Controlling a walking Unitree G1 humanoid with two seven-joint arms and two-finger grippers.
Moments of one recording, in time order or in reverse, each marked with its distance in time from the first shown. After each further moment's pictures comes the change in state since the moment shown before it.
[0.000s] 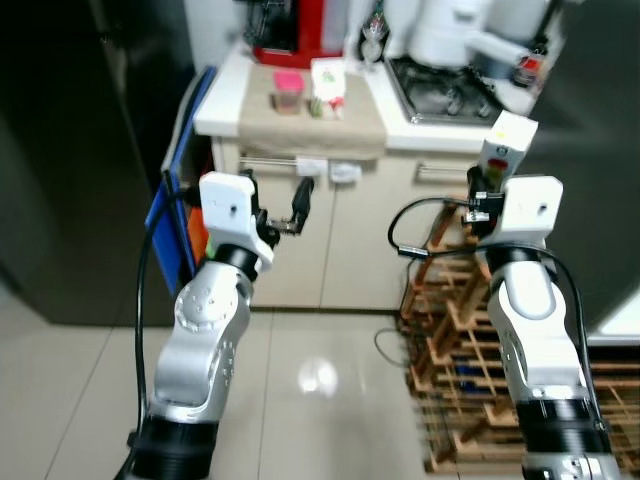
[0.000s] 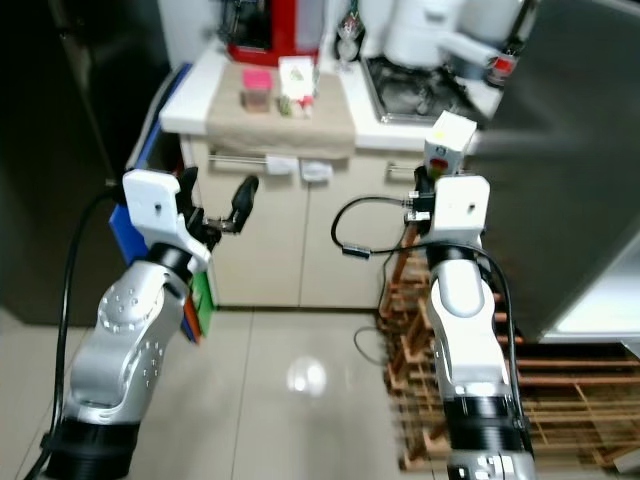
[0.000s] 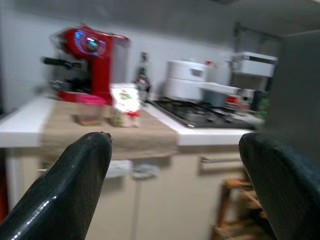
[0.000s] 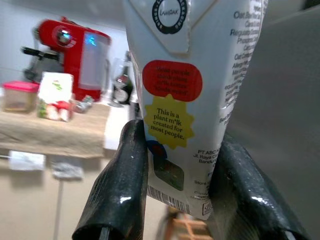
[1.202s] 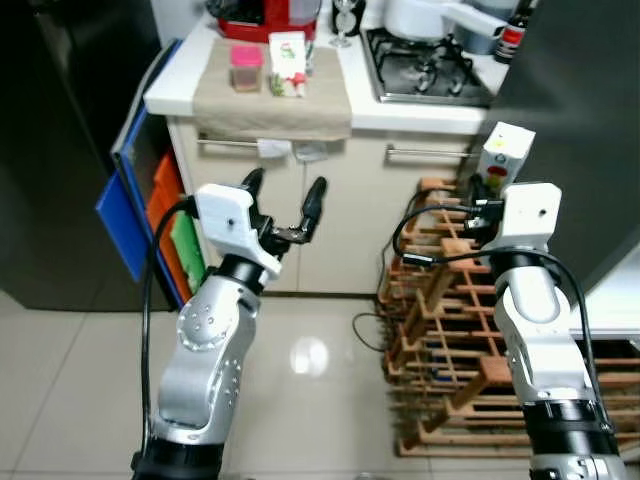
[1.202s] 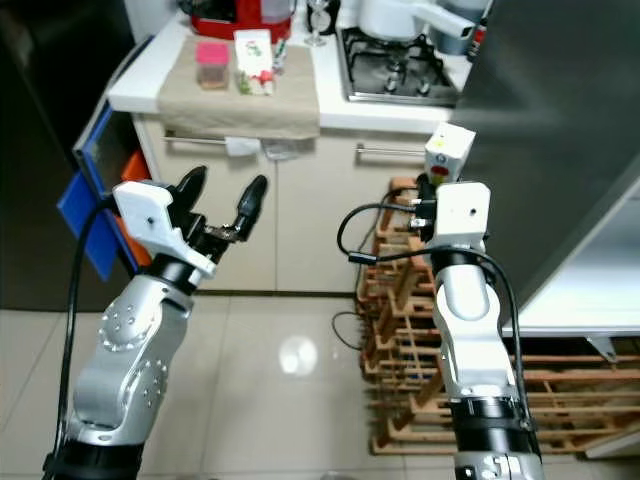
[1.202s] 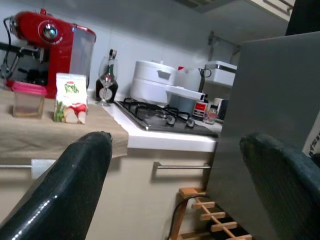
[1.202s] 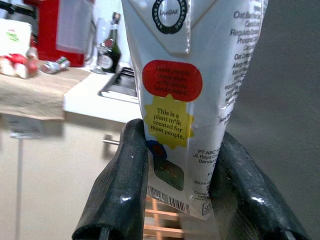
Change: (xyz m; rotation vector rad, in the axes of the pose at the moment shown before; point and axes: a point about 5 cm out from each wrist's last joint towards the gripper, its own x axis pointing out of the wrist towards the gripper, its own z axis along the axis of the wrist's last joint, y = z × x) left arm -0.012 -0.008 0.007 -0.075 -0.095 -0.070; right arm -0.001 -0.007 -0.010 -0.028 0.039 0.017
